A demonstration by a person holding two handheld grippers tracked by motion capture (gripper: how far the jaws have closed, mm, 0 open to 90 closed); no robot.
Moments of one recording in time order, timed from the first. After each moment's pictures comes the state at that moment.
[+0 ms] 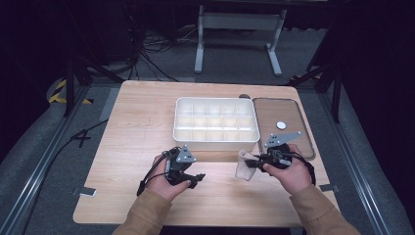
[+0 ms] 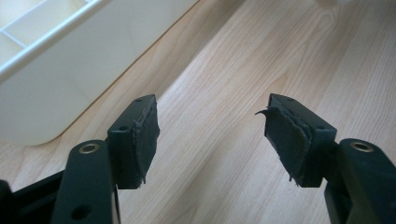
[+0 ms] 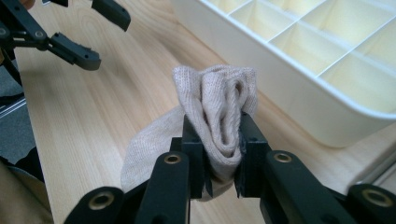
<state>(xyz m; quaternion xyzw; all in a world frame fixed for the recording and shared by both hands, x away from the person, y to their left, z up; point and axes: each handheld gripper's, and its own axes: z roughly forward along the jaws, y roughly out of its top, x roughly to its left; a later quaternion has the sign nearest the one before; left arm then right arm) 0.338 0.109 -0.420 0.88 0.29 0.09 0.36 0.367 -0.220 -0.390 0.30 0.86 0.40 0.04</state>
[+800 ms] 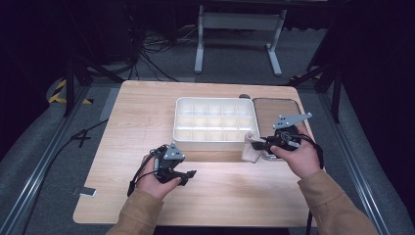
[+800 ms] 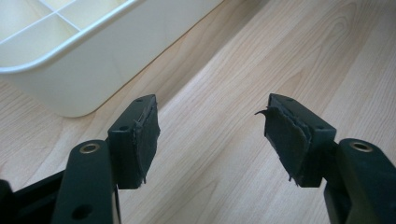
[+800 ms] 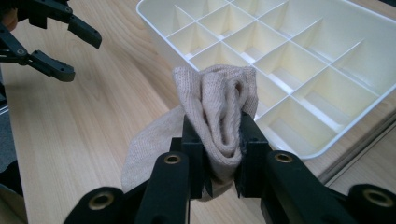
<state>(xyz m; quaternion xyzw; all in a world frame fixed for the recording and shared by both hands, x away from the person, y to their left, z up) 0.339 0.133 -0.414 0.87 0.32 0.09 0.36 0.397 -0.234 -0.354 0.29 0.86 0.41 0.07</state>
